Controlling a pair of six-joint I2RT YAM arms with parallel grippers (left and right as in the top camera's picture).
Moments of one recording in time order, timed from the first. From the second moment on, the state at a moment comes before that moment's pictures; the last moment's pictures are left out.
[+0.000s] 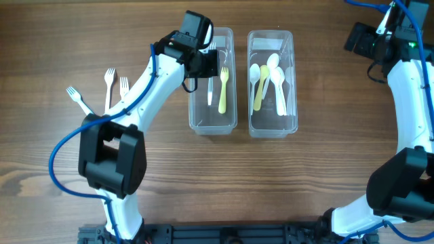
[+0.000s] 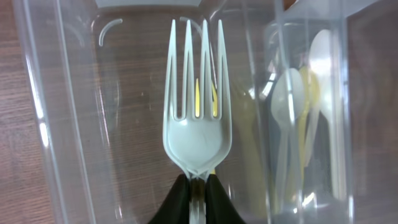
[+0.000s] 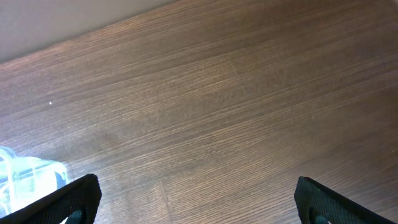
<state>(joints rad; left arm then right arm) -0.40 2.00 1.64 -0.72 0.14 -0.36 -0.21 1.76 1.54 -0.64 0.10 0.13</state>
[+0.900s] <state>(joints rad) 0.05 1.81 1.65 -1.01 -0.23 -0.23 -0.21 1.76 1.54 -0.64 0.10 0.13</state>
